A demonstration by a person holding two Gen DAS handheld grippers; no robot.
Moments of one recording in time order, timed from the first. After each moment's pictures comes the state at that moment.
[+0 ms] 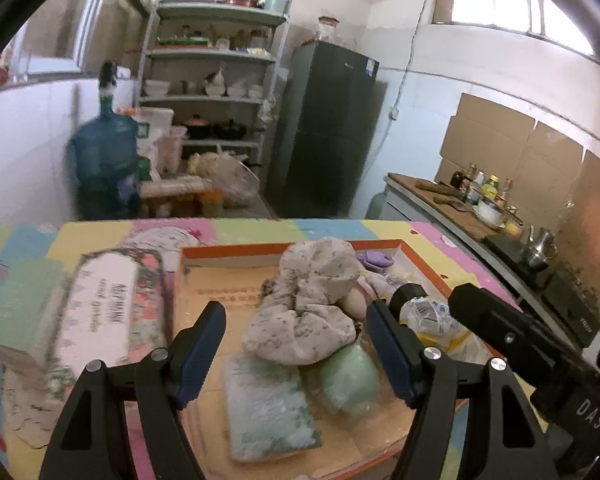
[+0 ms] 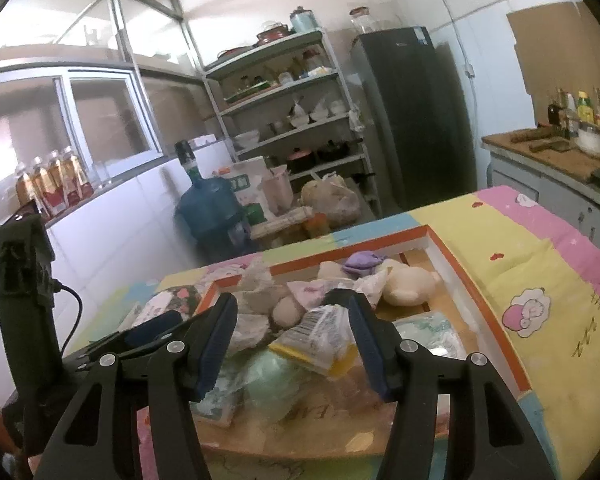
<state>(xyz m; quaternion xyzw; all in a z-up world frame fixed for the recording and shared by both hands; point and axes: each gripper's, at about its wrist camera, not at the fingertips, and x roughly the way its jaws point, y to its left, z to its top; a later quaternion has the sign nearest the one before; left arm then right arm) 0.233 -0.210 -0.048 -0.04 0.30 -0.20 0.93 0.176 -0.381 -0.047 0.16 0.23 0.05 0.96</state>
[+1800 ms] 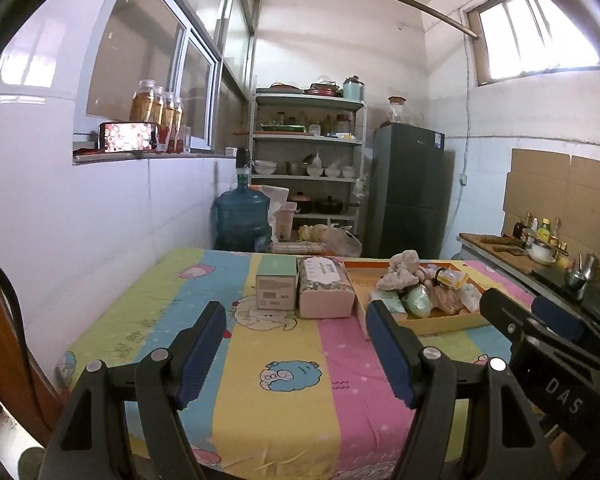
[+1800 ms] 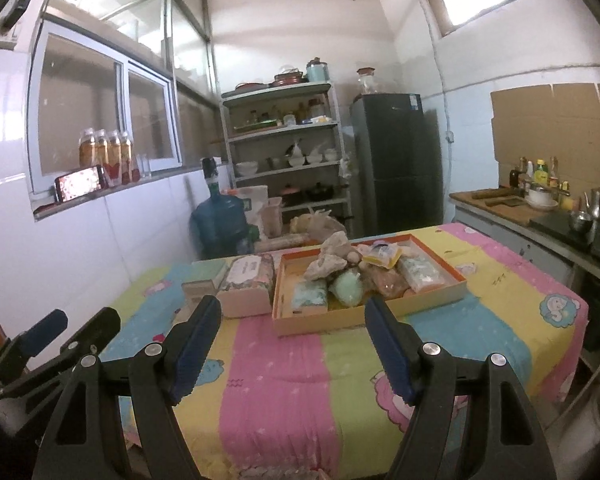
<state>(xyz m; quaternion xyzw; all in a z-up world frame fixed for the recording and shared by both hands) -0.045 -0.066 0.008 -0.02 0.16 -0.03 0.99 -0.058 -0.220 0.004 0.08 0.17 -0.01 0.98</state>
